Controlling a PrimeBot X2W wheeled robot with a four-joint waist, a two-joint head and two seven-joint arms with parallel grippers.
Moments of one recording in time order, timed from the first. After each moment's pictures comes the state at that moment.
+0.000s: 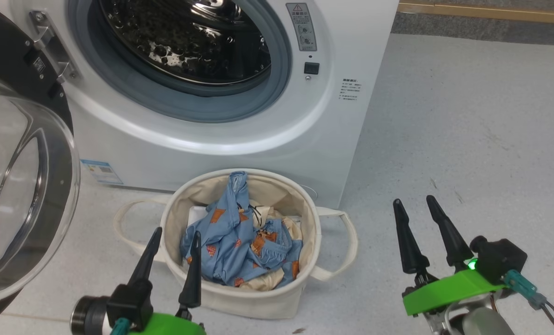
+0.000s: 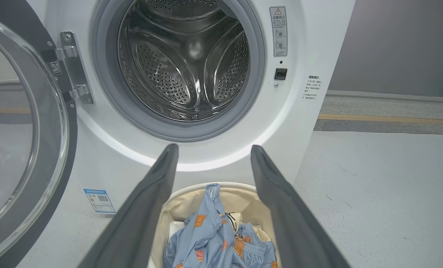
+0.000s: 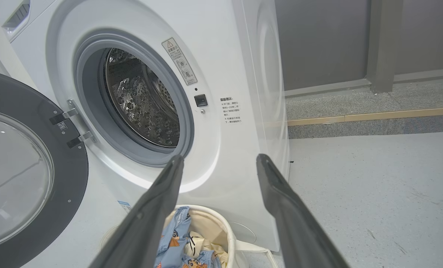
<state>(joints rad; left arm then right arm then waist) -0.07 0.05 -0.17 0.17 -0.08 0.05 -0.25 -0.11 -0.05 0.14 0.17 0.29 0.13 -0.26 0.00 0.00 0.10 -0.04</state>
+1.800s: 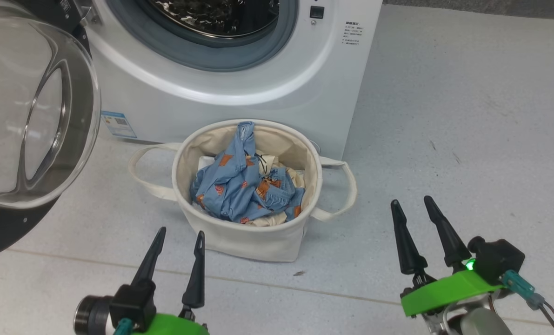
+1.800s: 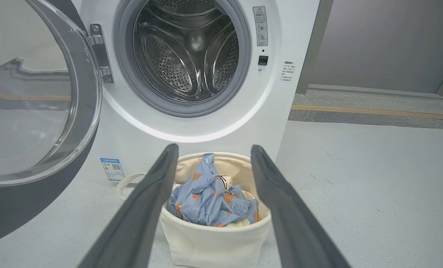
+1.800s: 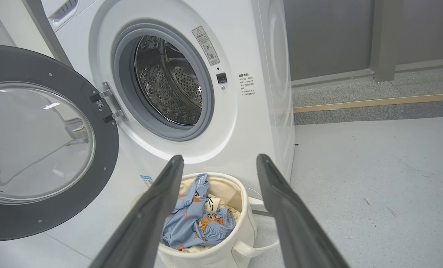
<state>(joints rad) -0.07 0.05 -0.18 0.16 -0.08 0.05 -0.25 -0.11 -0.05 0.15 0.17 0.29 0.13 -0.26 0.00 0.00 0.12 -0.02</state>
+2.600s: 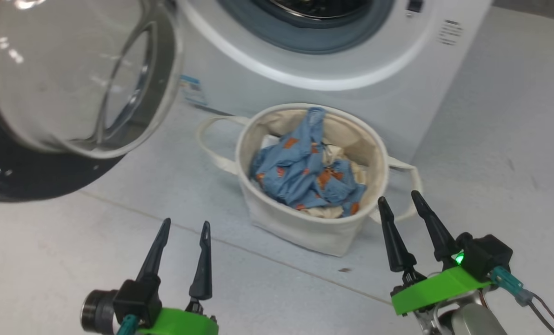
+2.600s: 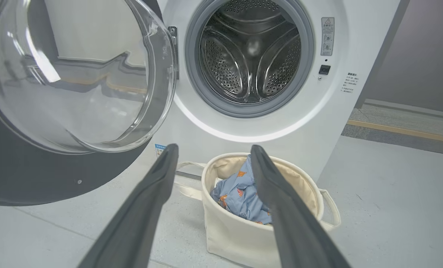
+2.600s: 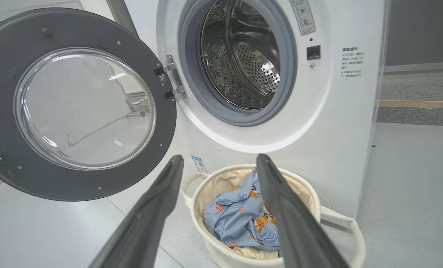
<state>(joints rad) -0.09 0.05 -0.22 0.12 -0.12 0.11 -0.25 -0.13 -0.05 0.18 0.16 0.27 0.13 -0.26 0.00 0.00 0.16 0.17</state>
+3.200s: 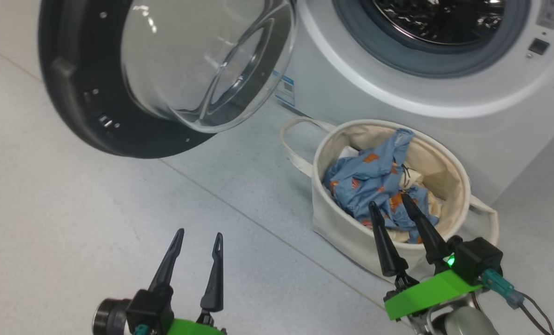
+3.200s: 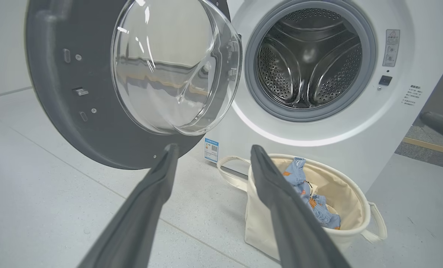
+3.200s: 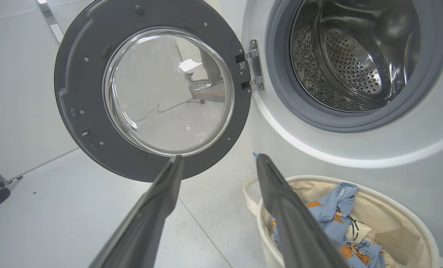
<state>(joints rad) -0.06 0.05 -0.28 0.11 -0.13 0.12 -0.25 -0.13 -0.05 0.22 0.16 0.26 0.13 -0.26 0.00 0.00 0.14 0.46</state>
